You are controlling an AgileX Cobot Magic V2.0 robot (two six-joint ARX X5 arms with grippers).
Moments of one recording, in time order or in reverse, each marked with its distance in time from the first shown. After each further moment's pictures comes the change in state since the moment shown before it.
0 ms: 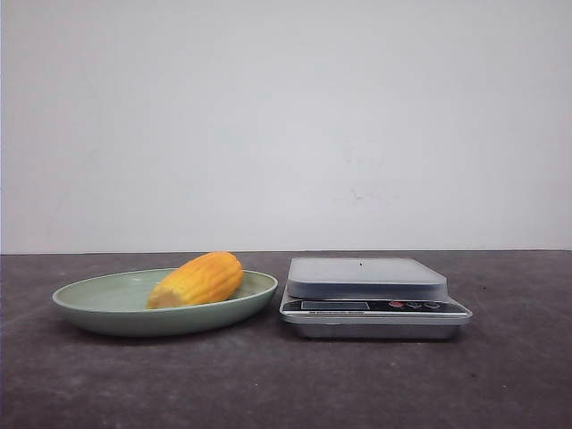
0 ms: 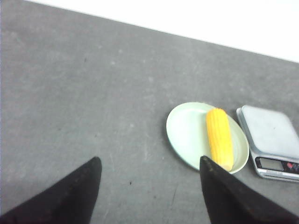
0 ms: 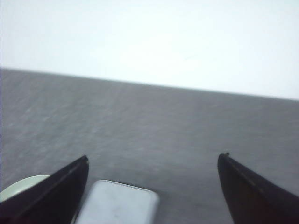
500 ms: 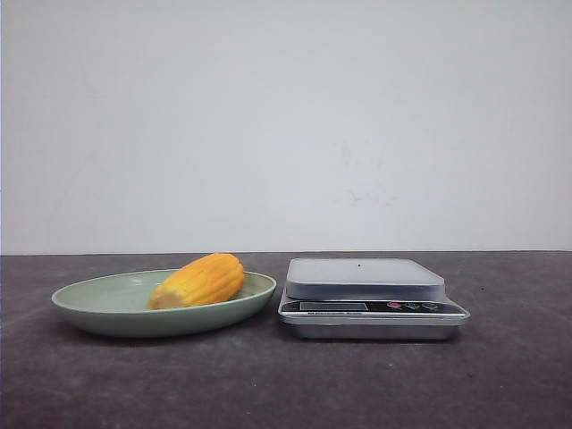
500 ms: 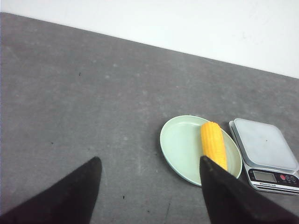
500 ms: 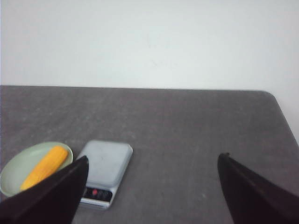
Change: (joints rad) left arm 0.000 0.000 -0.029 0.067 0.002 0.005; right arm -0.014 -0.653 -0.047 -0.494 0.021 0.025
